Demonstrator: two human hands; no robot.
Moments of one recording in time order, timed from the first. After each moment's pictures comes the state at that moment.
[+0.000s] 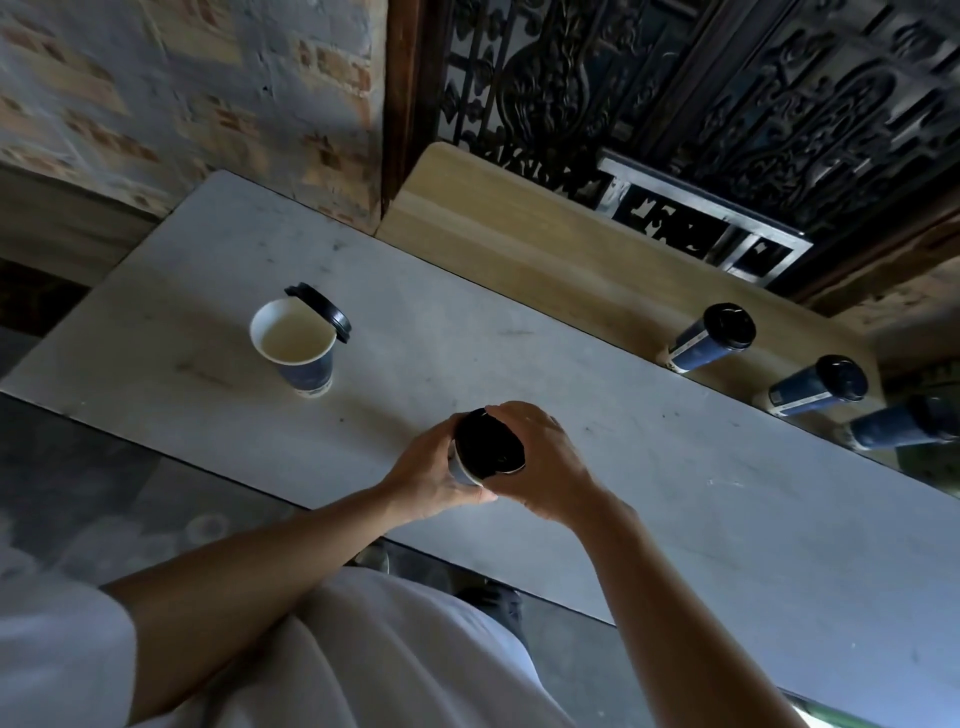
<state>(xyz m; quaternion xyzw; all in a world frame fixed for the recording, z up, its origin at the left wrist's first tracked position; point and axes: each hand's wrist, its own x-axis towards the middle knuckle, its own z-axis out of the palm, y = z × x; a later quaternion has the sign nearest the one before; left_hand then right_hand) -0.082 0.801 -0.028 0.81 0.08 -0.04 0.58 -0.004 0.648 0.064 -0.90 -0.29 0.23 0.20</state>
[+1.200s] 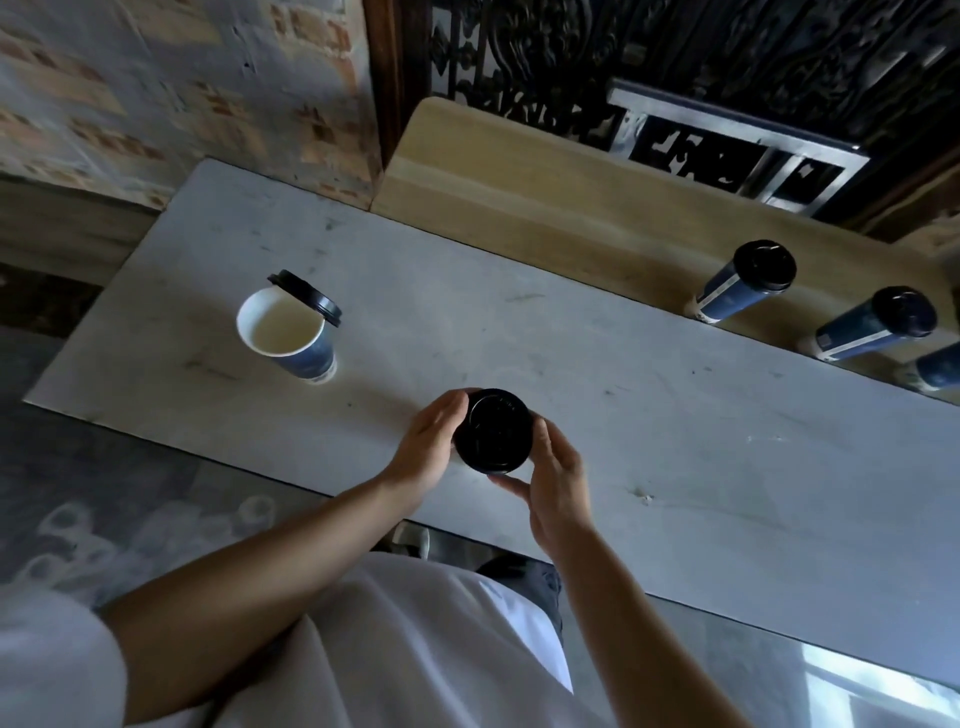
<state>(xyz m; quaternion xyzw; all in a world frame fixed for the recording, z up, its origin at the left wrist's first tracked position) -0.079 0.788 0.000 0.62 0.26 -0.05 0.74 -0.049 0.645 0.021 -0.65 0.18 0.26 0.69</state>
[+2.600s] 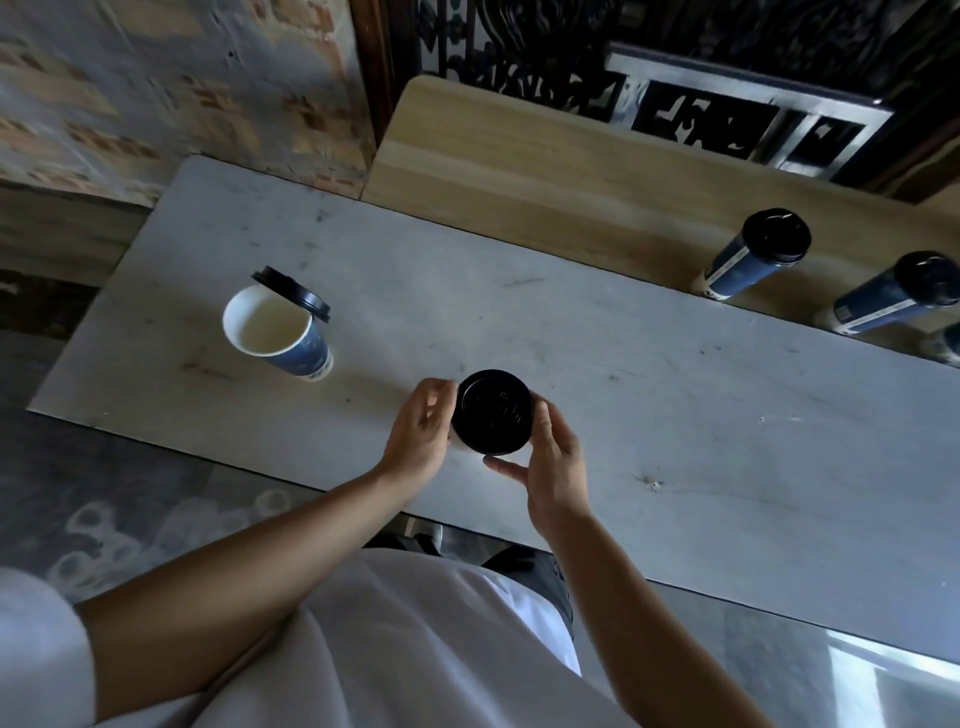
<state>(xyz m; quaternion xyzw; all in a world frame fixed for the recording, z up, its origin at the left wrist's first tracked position) -0.075 0.791 -0.003 0.71 0.30 -0.01 0.64 -0.042 0.646 0.013 -0.63 0.17 0.25 0.71</state>
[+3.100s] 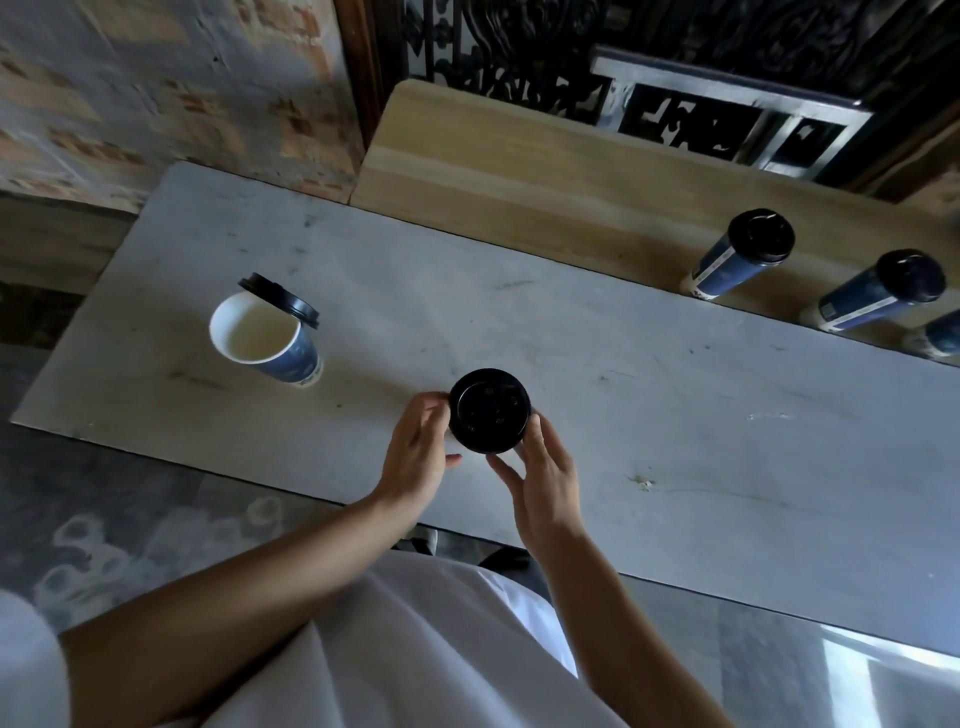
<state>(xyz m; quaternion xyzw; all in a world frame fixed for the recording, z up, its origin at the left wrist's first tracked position) -0.083 0.775 0.004 0.65 0.35 -0.01 0.67 -0.054 0.641 0.009 -0.59 0.17 0.24 0.75</state>
